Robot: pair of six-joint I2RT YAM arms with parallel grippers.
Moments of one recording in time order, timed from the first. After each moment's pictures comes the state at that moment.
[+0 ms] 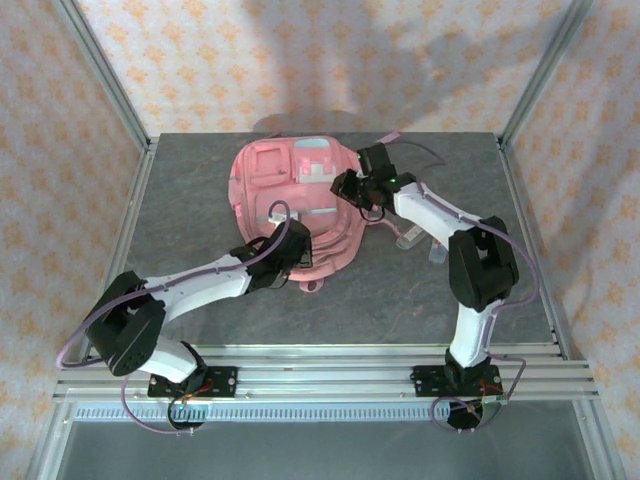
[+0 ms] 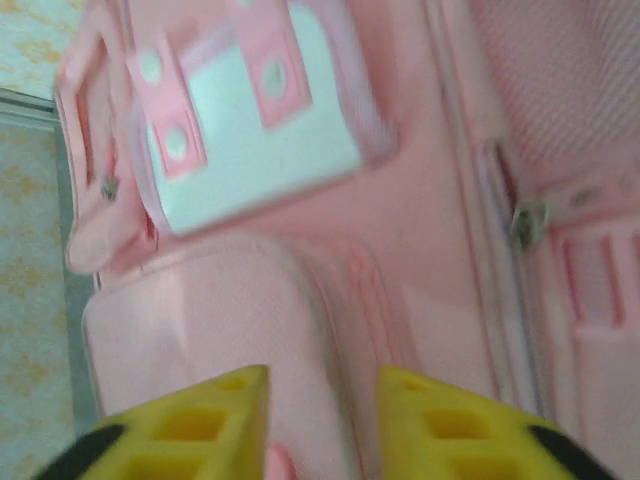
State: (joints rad) left arm -0.72 1.46 0.85 -0.21 -0.26 -0.74; right arm 0.45 1.87 1.44 -0.34 -0.24 0.84
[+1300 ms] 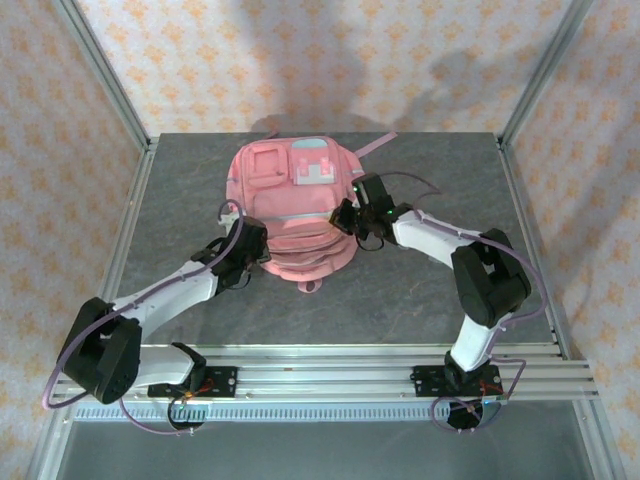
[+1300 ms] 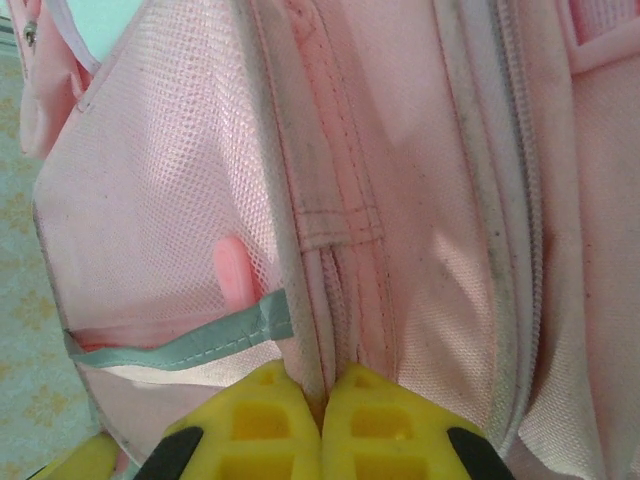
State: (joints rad) left arm -0.46 1.27 0.69 -0.28 -0.31 -0.73; right arm 0.53 1.75 1.16 -0.19 -0.28 0.94
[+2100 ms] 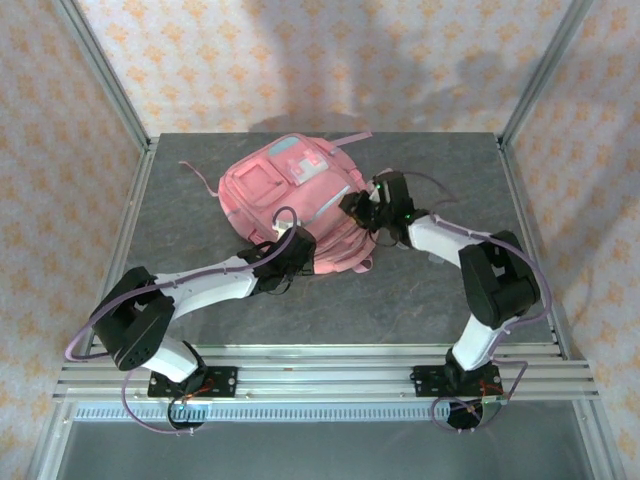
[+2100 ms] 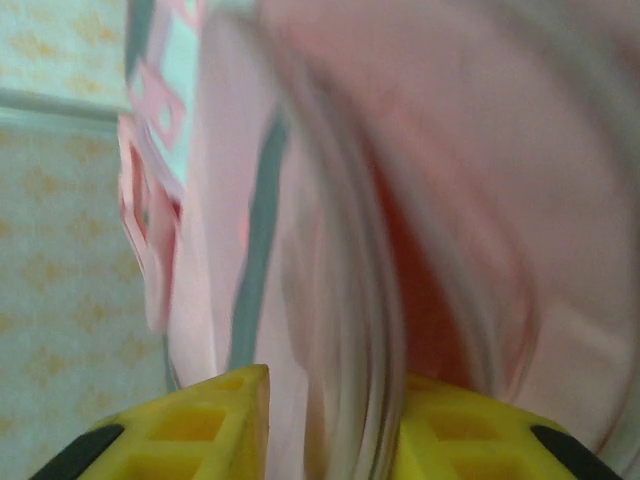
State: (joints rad) left arm -0.75 1.50 0.84 -0.24 -0.26 -0.77; right arm 0.44 1.72 1.00 0.12 -0.40 1.01
